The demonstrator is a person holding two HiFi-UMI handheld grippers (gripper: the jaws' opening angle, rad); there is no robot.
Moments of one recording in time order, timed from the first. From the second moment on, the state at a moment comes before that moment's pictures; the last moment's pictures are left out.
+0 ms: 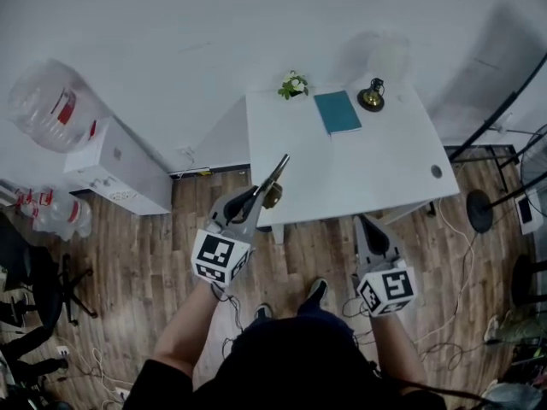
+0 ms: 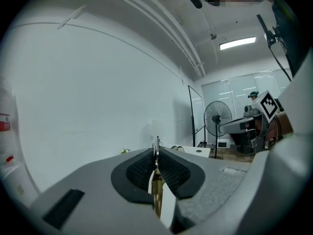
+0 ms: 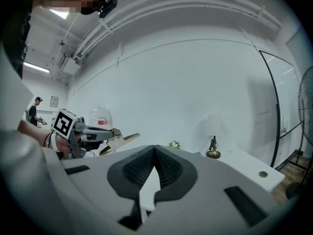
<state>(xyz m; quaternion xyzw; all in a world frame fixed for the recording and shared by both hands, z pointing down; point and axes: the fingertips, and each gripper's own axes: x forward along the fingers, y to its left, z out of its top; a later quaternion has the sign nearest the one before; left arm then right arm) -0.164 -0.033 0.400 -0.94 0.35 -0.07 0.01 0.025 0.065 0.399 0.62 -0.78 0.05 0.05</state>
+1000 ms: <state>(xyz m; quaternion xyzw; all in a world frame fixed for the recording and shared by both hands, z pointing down) -0.065 -0.125 0.422 -0.90 0.42 -0.13 -0.02 0.143 -0.050 0.427 0.56 -0.82 0.09 0.04</state>
